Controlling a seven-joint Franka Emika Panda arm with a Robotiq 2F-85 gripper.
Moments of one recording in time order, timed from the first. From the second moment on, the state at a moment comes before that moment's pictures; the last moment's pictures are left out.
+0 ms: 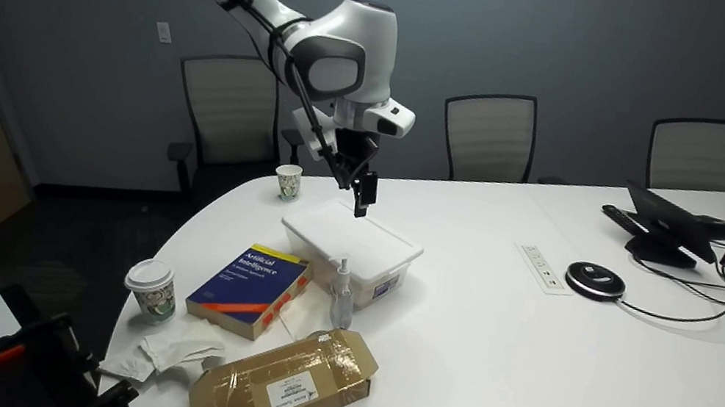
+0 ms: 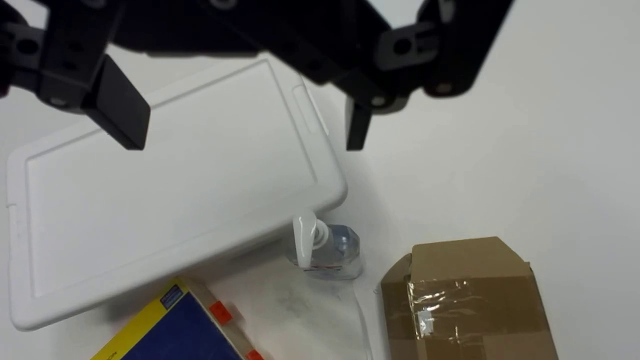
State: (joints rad) arm -0.18 0.44 -0.09 -1.87 0.24 2.38 0.10
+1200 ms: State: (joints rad) arm -0.11 0.56 -0.11 -1.82 0.18 2.38 0.32
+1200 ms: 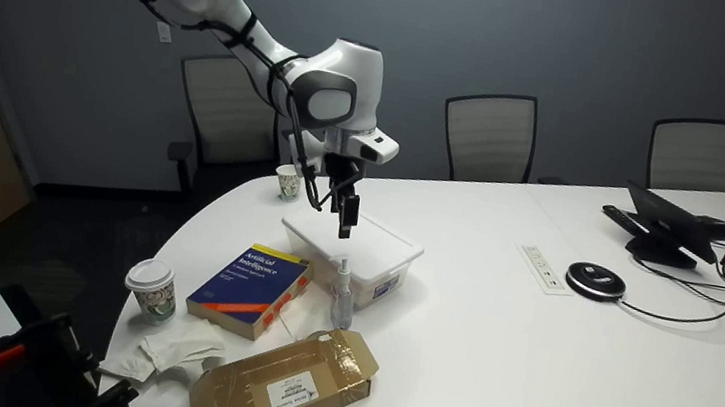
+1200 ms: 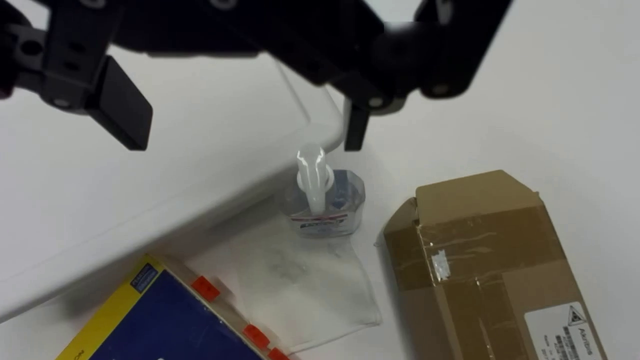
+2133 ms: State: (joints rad) arm -0.11 0.65 -0.15 -1.73 0.18 2.36 0.35
